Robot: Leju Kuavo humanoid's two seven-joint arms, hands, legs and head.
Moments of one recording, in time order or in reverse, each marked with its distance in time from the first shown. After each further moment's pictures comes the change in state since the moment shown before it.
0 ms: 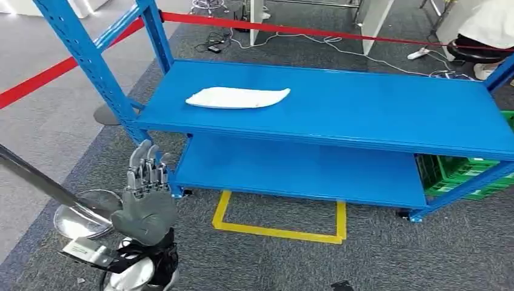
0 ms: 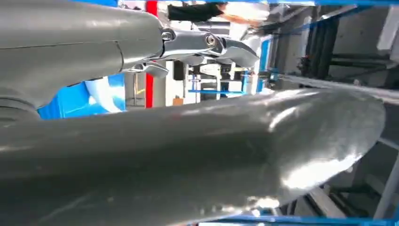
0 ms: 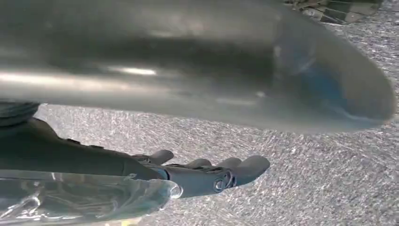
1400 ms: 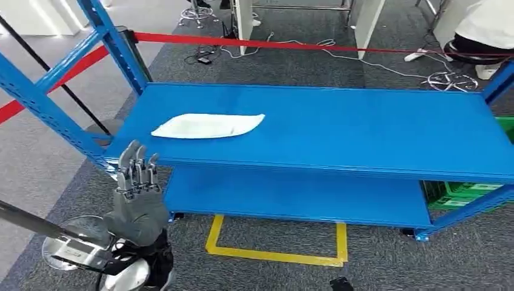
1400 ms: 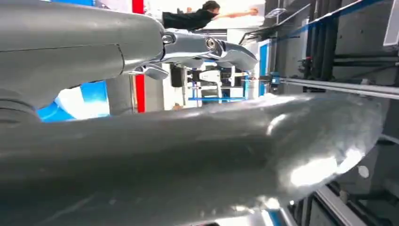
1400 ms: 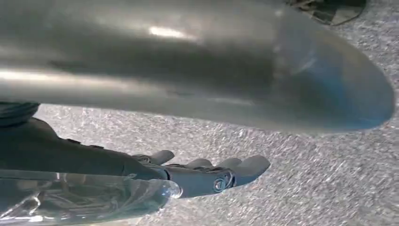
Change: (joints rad) left arm -0.001 0.000 0.006 -0.005 0.009 0.060 0.000; right arm -0.005 0.000 -0.001 0.000 0.007 -0.002 -0.019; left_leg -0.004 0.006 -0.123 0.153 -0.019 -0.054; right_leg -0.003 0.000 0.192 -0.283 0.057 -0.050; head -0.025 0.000
